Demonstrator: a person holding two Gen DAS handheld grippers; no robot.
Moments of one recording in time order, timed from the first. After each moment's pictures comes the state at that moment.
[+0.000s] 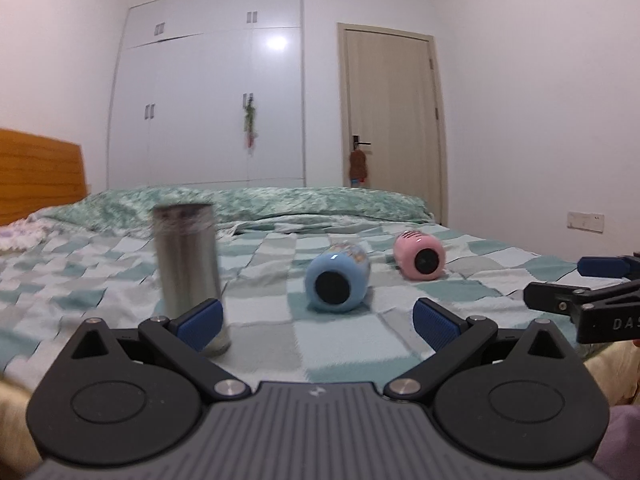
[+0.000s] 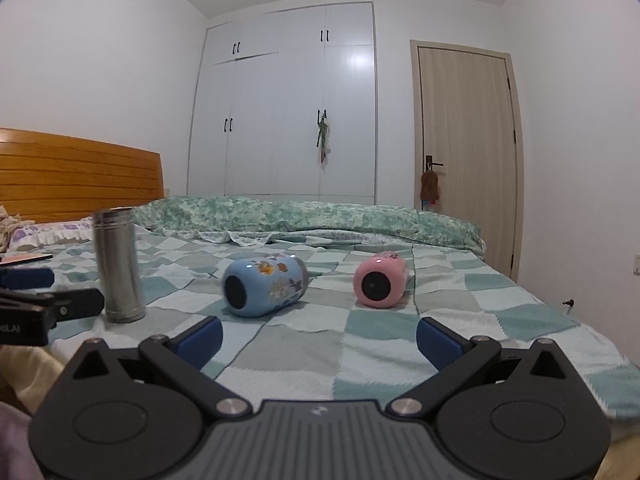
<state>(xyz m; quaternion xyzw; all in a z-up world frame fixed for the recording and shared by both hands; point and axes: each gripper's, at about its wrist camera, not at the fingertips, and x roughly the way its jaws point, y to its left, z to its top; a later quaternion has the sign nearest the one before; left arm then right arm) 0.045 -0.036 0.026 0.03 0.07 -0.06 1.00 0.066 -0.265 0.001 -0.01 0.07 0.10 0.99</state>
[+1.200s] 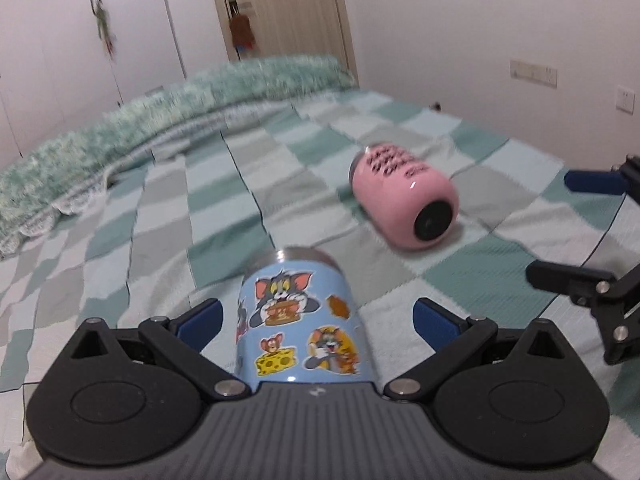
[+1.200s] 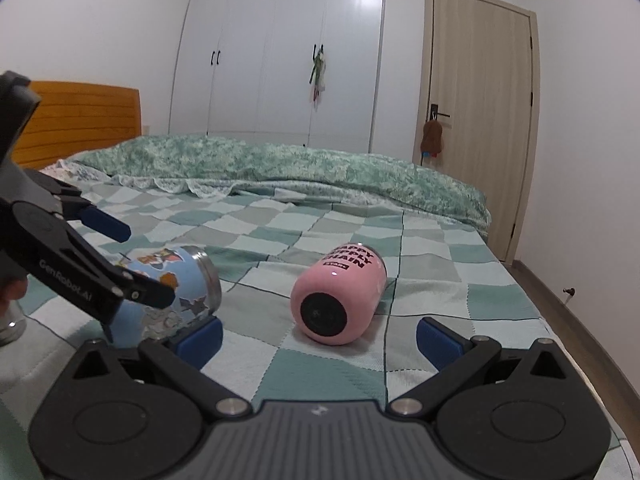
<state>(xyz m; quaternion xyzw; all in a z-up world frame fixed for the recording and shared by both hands) 0.342 -0.096 0.058 0.17 0.30 -0.20 0.92 0.268 -0.291 0.033 -0.06 0.17 0.09 0.98</state>
